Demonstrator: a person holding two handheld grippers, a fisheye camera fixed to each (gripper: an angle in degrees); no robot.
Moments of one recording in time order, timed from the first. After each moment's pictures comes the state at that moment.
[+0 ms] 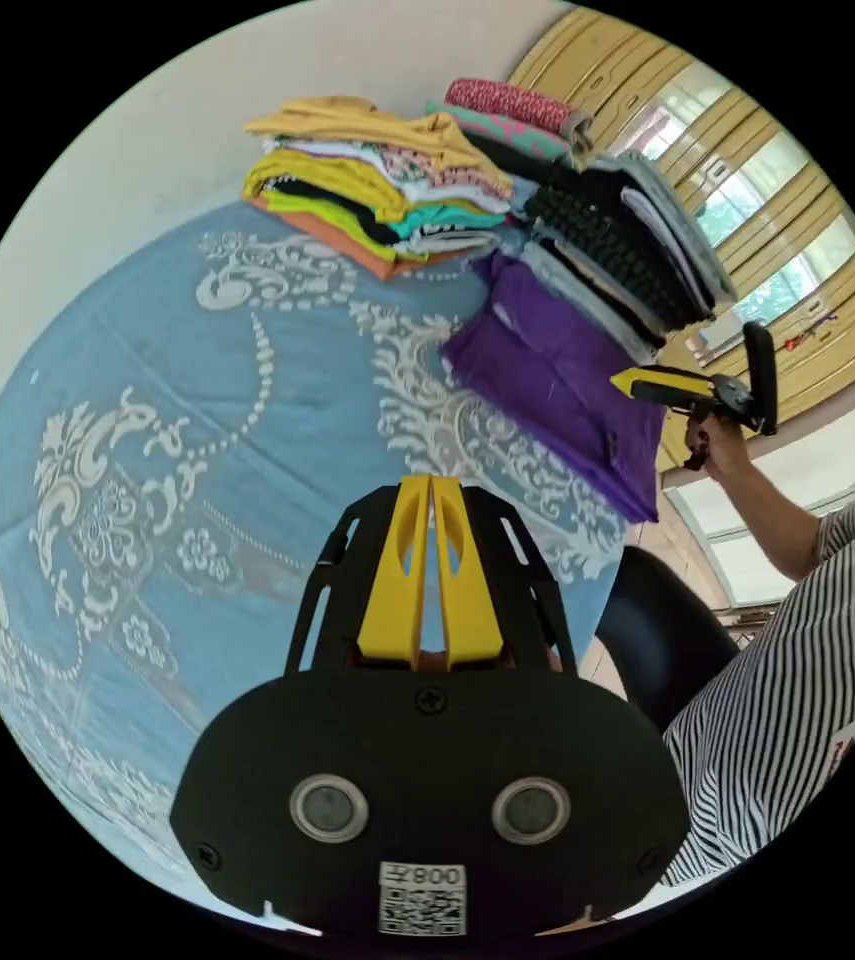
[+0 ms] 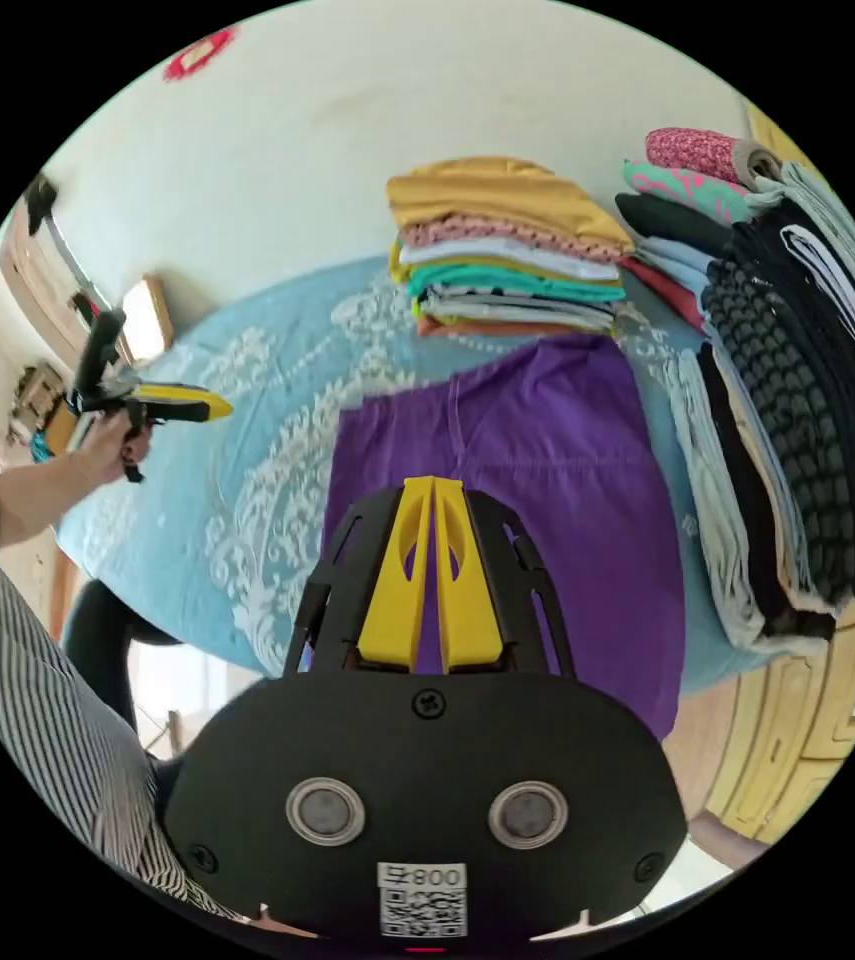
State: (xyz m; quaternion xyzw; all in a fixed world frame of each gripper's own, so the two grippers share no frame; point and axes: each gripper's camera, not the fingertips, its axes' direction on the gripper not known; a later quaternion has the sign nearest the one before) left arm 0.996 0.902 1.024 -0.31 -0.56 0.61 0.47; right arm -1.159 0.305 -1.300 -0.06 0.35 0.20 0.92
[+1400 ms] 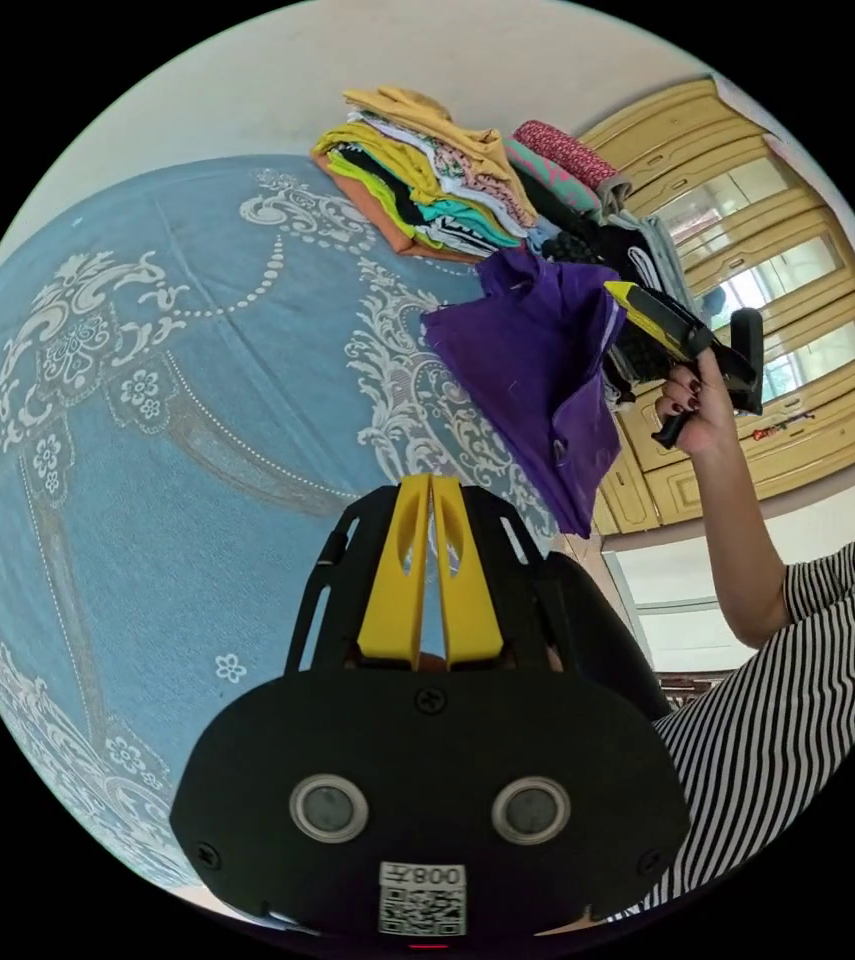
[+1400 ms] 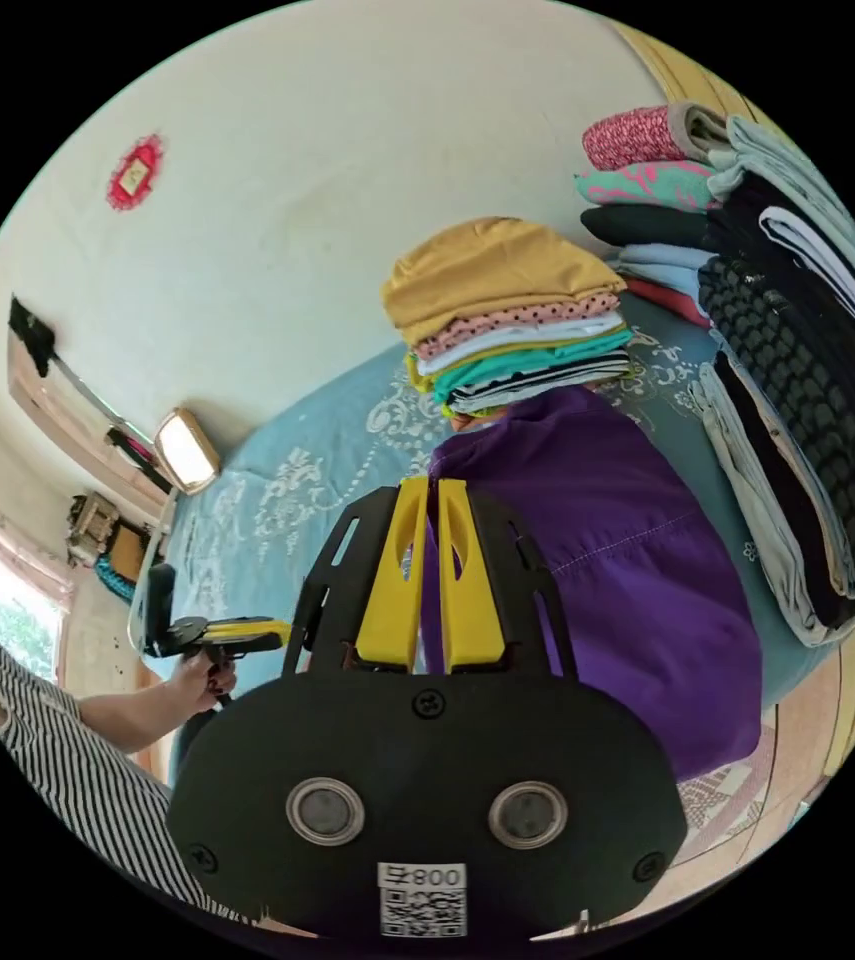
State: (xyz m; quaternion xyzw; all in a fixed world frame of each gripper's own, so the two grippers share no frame) left arm 0.927 0.955 0.738 -0.26 -0.51 0.55 0.60; right arm -1.250 0.269 -1.412 0.13 0.24 0.26 0.93
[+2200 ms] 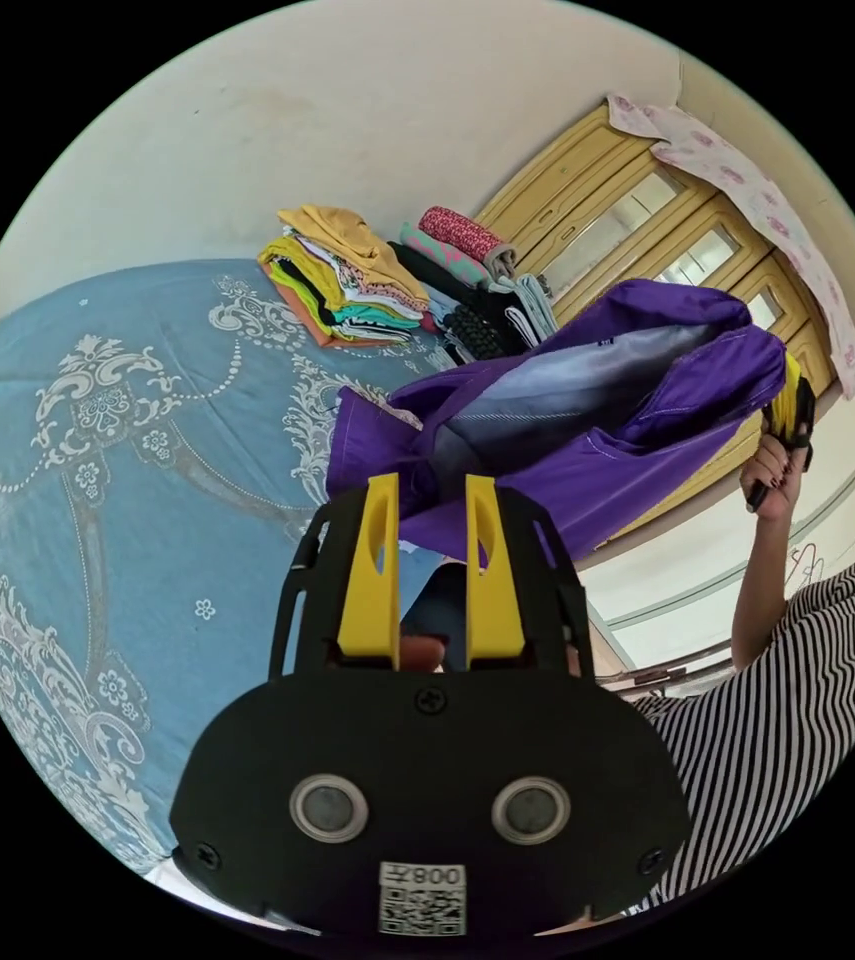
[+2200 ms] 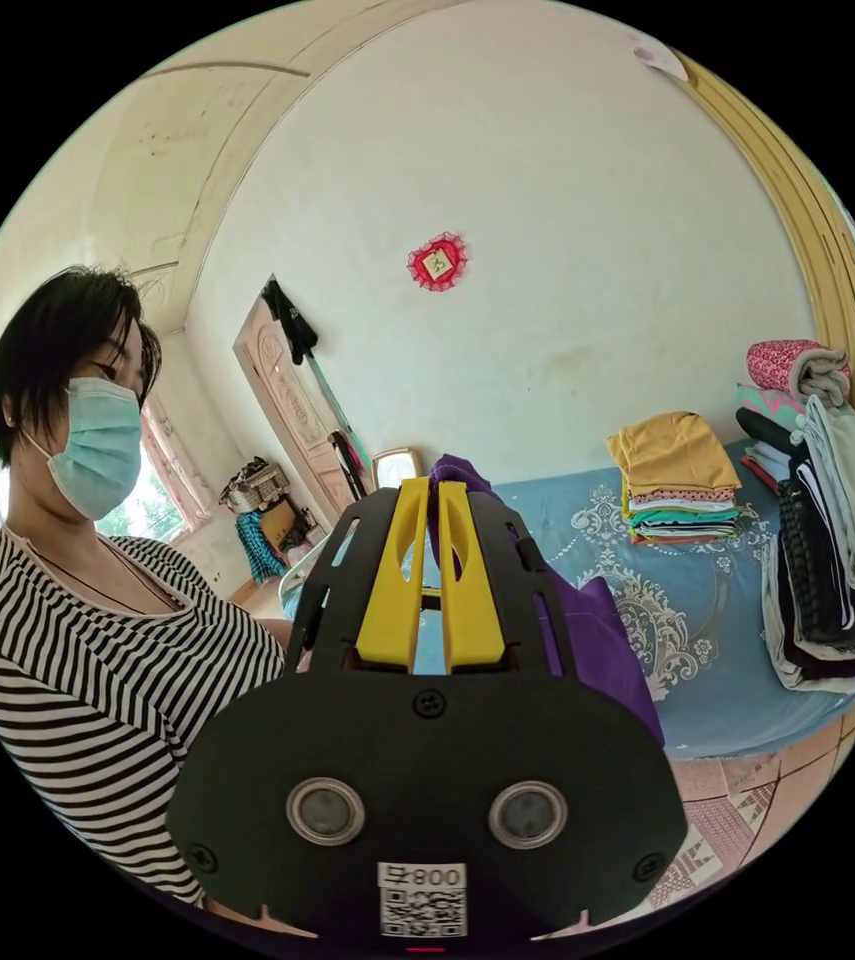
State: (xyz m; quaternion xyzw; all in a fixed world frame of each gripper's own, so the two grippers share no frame) left arm 0.993 1.039 0.427 -0.25 -0.40 0.62 0.63; right arm -1.609 0.370 -1.626 0.24 0.11 0.04 0.96
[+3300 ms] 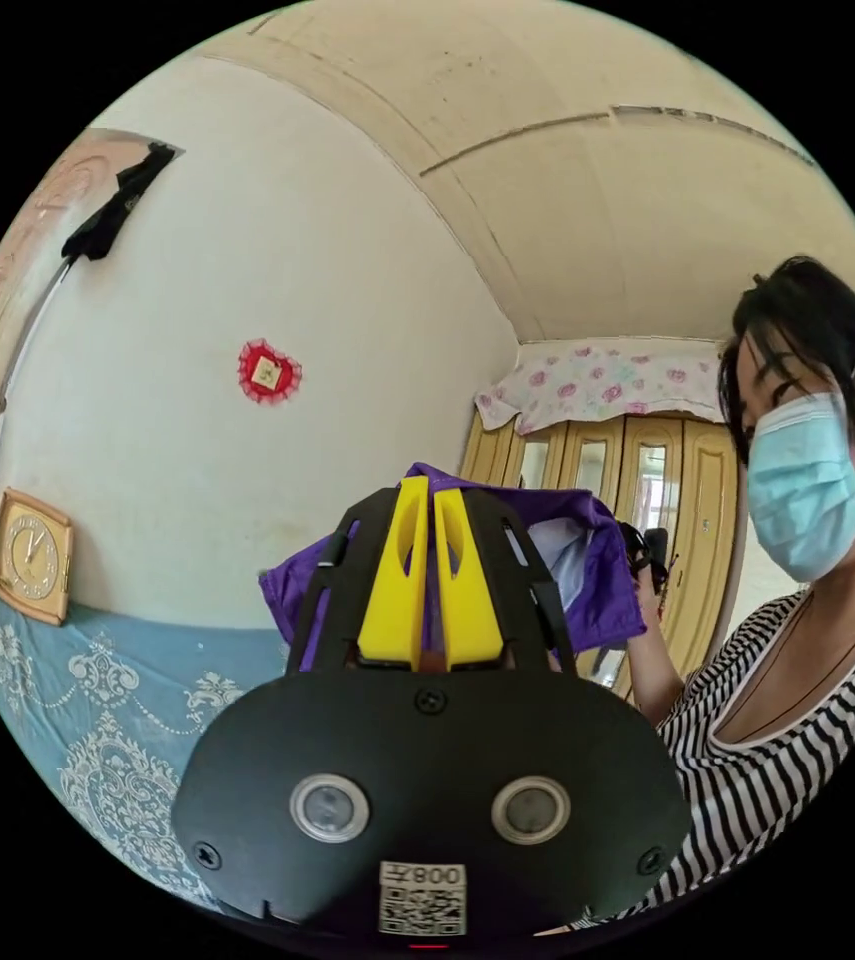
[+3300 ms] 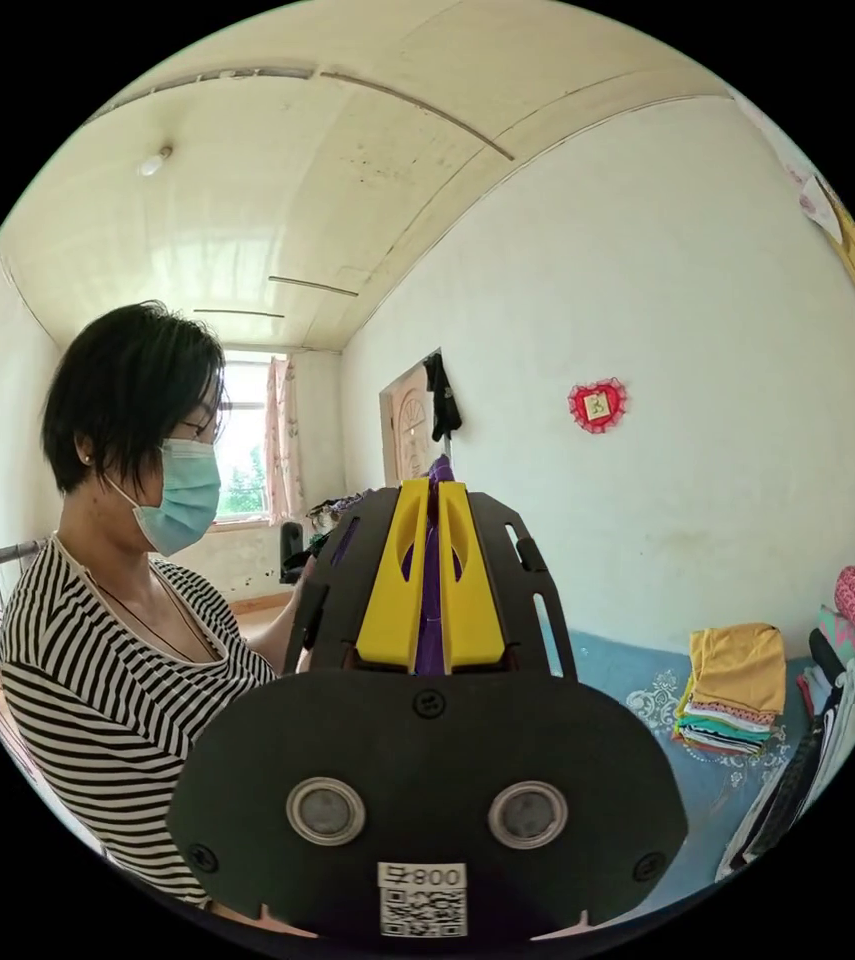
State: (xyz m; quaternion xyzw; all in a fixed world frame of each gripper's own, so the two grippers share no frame) left arm 1.198 1.309 -0.186 0.07 -0.05 0.84 0.54; right arm -1.786 0.367 -1.714 0.34 0.01 -0.21 0.92
